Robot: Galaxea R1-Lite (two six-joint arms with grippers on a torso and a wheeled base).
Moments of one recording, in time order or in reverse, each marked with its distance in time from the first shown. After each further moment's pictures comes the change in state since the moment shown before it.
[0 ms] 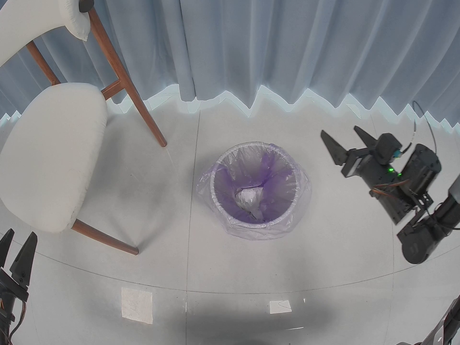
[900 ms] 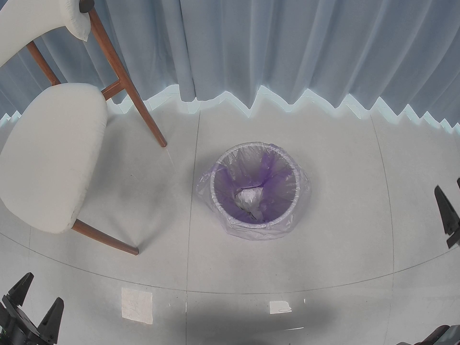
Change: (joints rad) left arm -0.107 -0.304 0.089 0.277 -0.074 0.087; right arm -0.252 -0.968 0.595 0.385 0.010 -0.014
